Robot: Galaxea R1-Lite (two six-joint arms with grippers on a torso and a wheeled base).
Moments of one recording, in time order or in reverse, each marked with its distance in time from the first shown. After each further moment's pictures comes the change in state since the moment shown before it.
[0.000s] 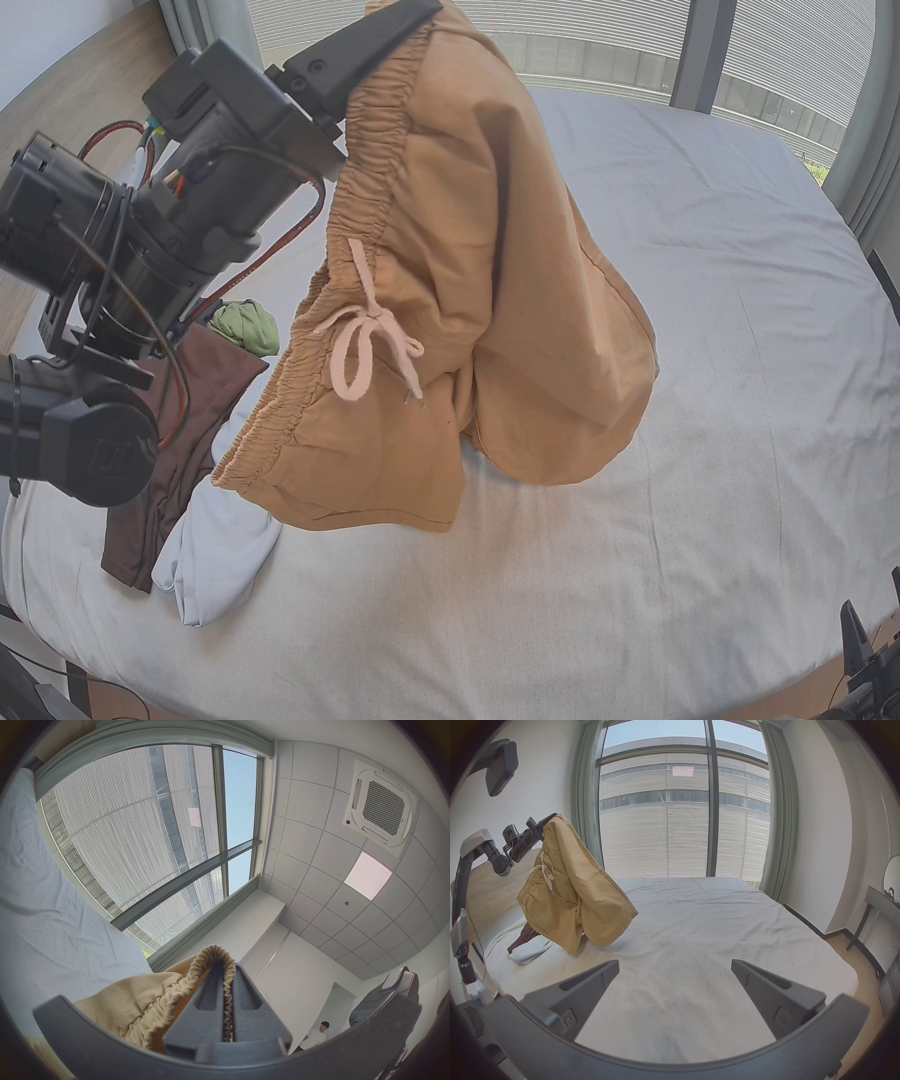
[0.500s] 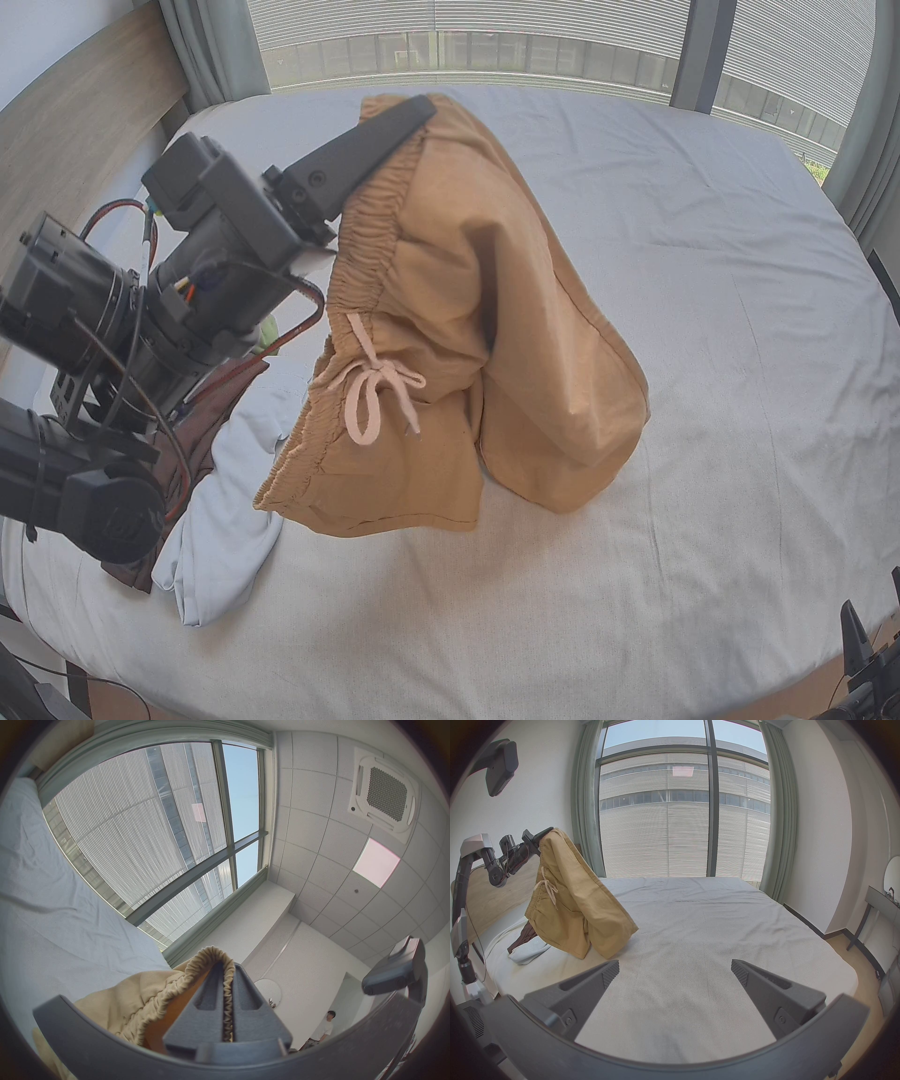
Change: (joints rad) left arm 0.020 0.002 0.204 -0.112 0.002 0.086; right arm 0.000 0.000 0.000 0.000 0.000 0.000
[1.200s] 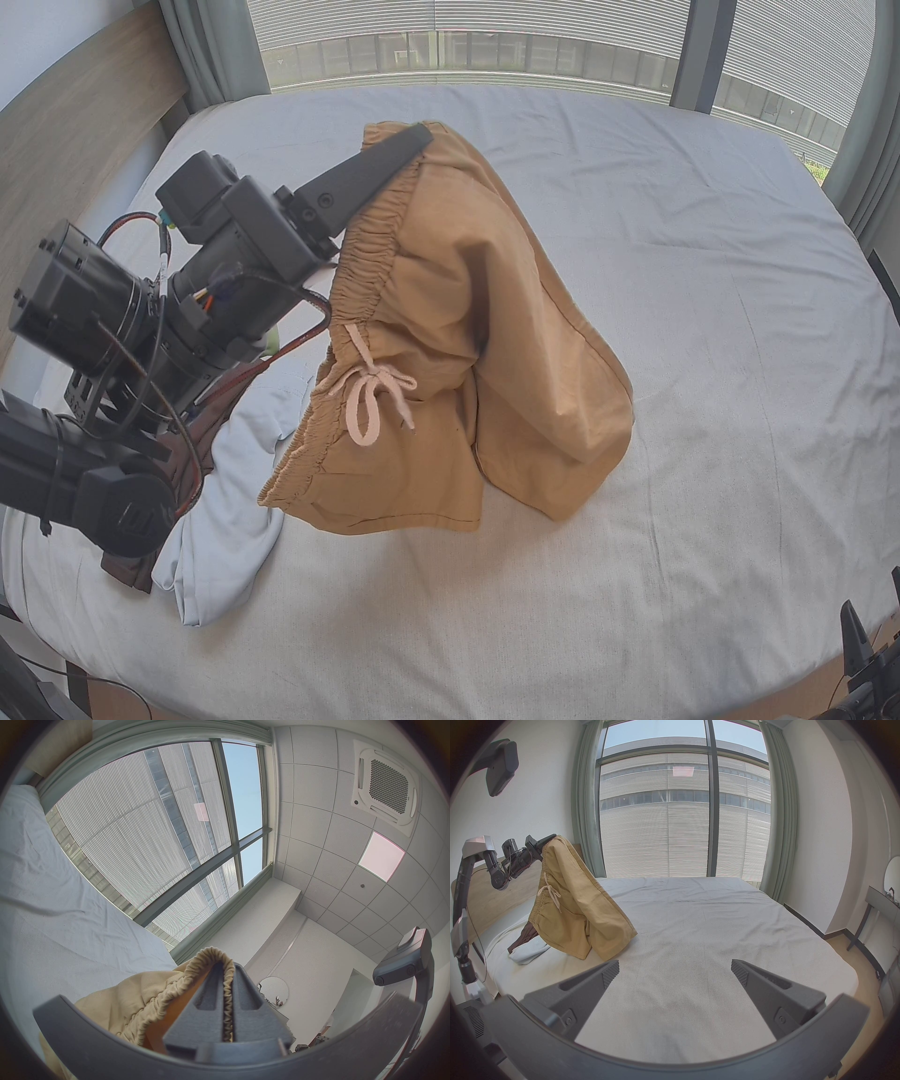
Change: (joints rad) left arm 0.028 0.035 0.000 -0.003 -0.002 0.029; right arm 0.001 0.000 0.000 -0.001 0.001 0.000
